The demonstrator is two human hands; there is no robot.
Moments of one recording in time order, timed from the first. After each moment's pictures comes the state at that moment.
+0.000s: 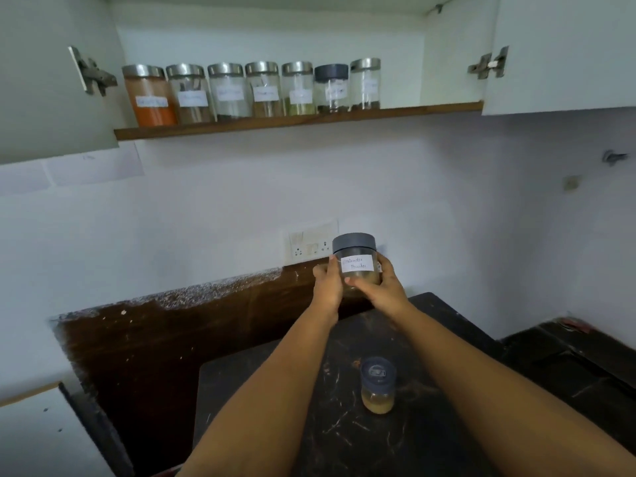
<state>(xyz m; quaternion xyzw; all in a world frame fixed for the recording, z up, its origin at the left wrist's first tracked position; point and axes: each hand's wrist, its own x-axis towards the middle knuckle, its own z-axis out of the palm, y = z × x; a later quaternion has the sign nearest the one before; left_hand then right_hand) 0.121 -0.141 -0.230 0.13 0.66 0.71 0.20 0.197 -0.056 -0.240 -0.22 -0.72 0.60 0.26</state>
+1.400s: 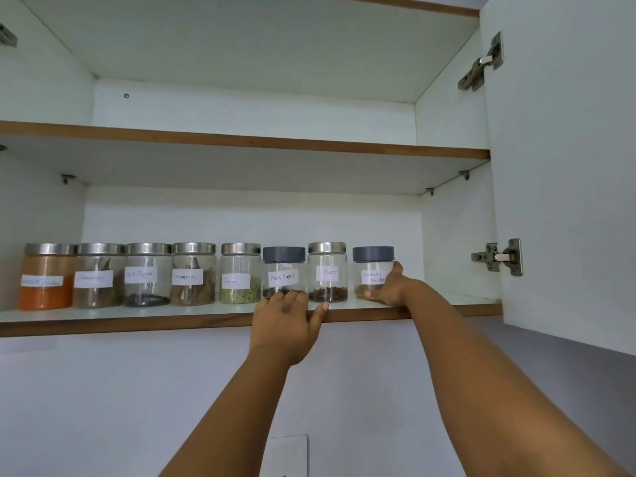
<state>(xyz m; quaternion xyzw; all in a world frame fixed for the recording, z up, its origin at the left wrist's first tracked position) -0.040 0.072 0.030 0.26 0.85 0.11 -0.44 -0.003 0.293 0.099 -0.17 -0.89 0.37 0.22</state>
